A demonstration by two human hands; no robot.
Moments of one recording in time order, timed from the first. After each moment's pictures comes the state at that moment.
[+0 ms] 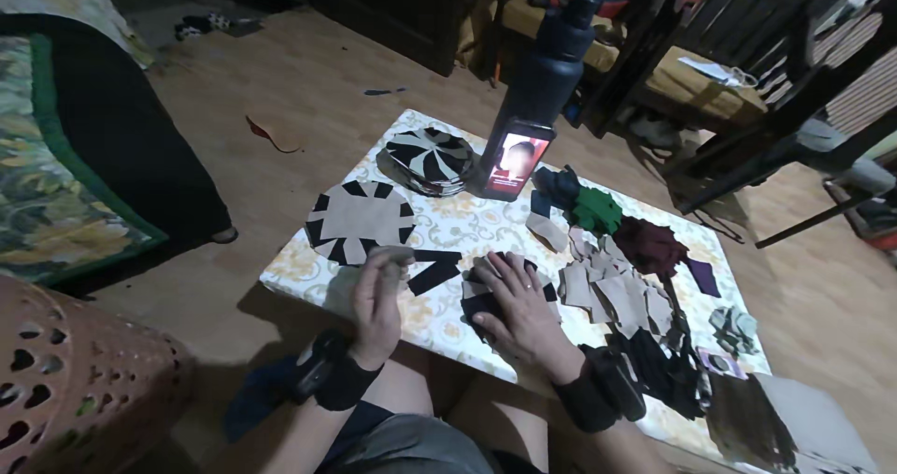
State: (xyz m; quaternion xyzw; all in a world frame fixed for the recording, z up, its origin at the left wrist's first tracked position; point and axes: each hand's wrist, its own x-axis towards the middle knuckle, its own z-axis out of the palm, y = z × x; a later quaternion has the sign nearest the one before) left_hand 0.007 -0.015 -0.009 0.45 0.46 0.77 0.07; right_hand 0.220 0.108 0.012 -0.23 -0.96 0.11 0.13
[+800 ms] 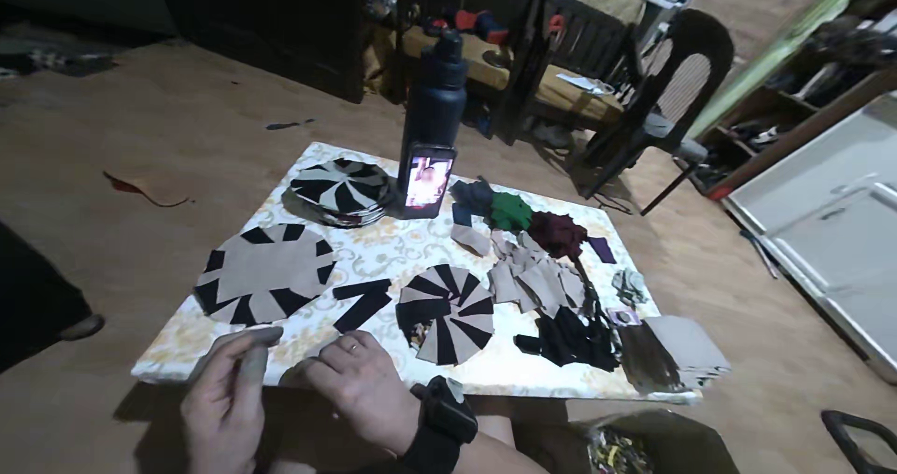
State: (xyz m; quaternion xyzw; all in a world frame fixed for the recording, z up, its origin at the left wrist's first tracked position) left_hand -0.028 -0.076 -0.009 0.48 0.58 0.65 0.08; right_hand 0.121 0.009 0.003 -0.10 -0.92 0.16 0.33
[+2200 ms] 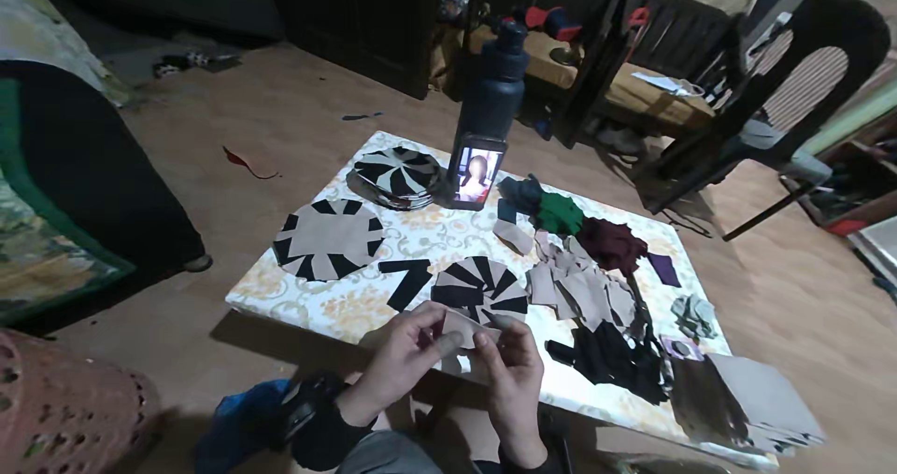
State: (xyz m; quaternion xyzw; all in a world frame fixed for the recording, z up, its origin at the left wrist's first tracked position) left_hand 0.075 -0.033 0.014 0.49 0.46 0.62 0.39; right_hand 0.234 0.014 0.011 -0.25 -0.56 0.54 0.57
